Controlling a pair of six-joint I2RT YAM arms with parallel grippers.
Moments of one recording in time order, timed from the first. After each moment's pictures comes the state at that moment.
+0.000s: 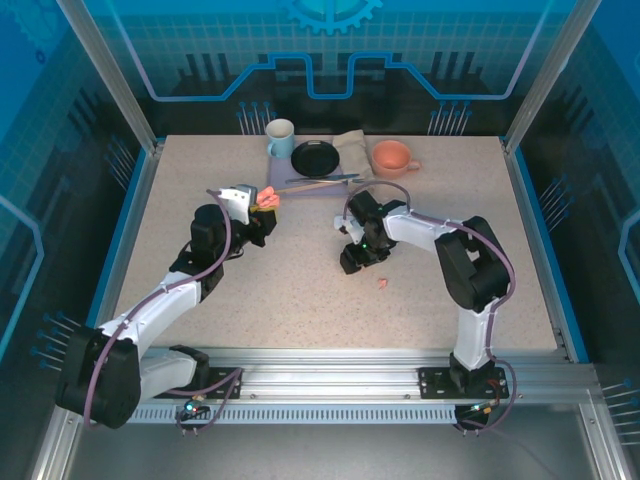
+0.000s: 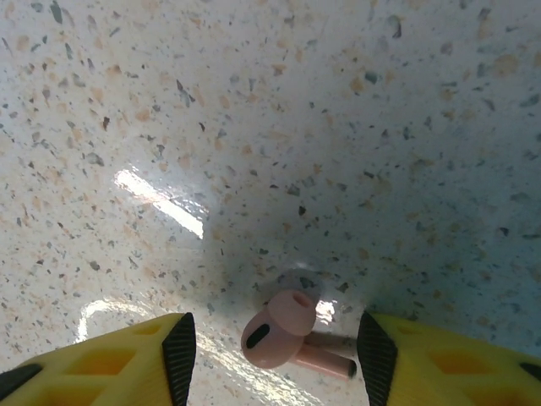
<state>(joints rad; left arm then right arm) -0.26 1.15 0.60 0.29 0.26 -0.22 0.54 1.93 1.26 -0.75 -0.21 0.08</state>
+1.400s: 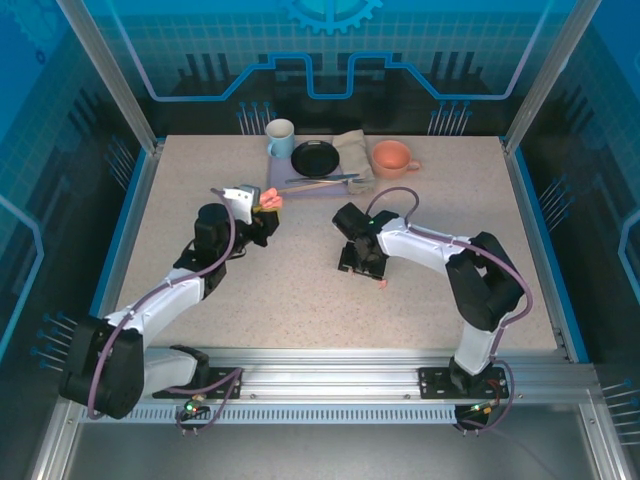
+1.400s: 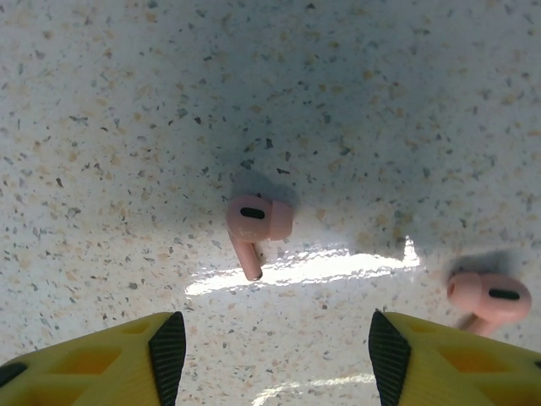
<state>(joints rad) -0.26 1.21 0.60 0.32 0.28 -0.22 0.69 1.80 1.23 -0.83 0.04 0.99</state>
